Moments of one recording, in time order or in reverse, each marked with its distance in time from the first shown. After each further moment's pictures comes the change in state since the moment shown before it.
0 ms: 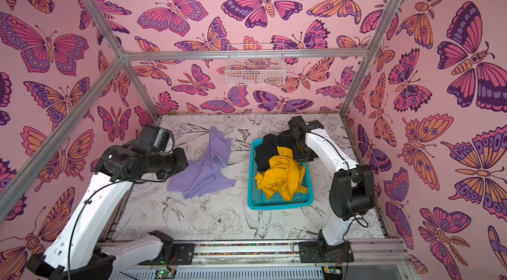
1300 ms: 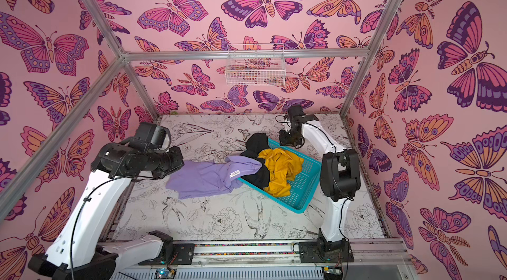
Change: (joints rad) left arm 0.049 0.025 0.042 -0.047 -0.006 0.034; right arm -0.026 0.236 0.175 0.333 -0.552 -0.119
